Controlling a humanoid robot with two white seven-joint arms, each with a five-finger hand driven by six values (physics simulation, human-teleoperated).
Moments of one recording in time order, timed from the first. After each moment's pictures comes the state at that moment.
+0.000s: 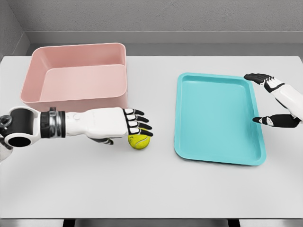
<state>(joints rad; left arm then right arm) -0.68 0.81 -0.93 -1.72 -0.48 -0.61 -0.29 -0.02 -0.52 -0.25 -1.65 0.13 -0.61 0.61</state>
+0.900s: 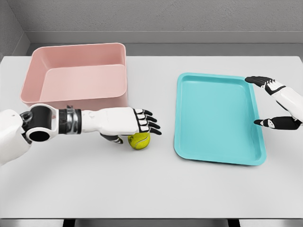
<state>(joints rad) -0.74 0.70 -1.01 -1.58 -0.48 -0.61 -0.29 0.00 -0.53 -0.26 -1.65 0.14 -0.61 0.61</state>
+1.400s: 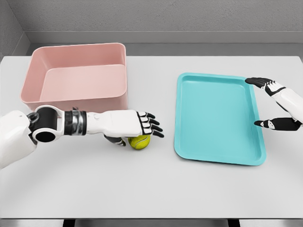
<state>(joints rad) -0.74 0.67 -1.03 -1.55 -0.48 -0.61 -0.30 0.00 -0.53 -0.26 -1.64 0.14 -0.61 0.61</state>
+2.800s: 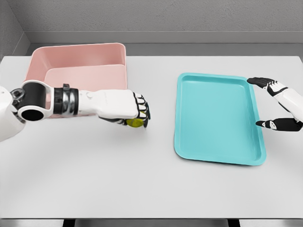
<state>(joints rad) -0.91 0.73 -1.04 -1.60 -0.41 -0.61 -0.38 0.01 -0.53 -0.27 -1.65 0.13 -0.61 0.61</state>
